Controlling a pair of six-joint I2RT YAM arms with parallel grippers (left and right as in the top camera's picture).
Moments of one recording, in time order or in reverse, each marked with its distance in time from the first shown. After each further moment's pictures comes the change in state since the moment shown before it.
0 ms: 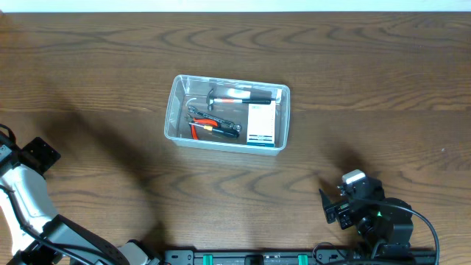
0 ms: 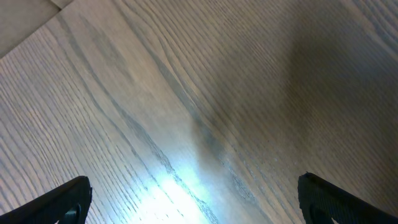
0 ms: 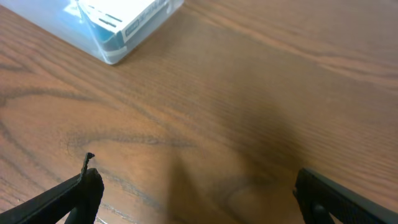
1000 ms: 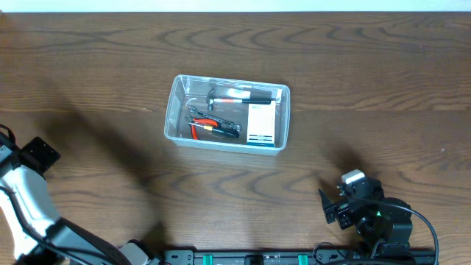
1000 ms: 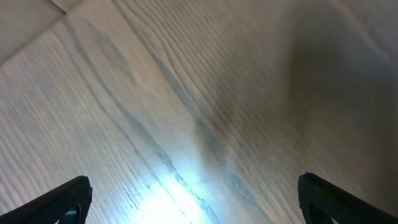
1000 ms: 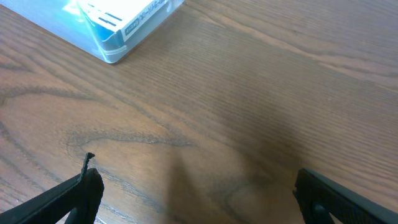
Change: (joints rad) left arm 0.000 -0.043 -0.002 -0.013 0.000 0.000; right arm 0.000 0.000 -0.003 0.003 0.000 0.000
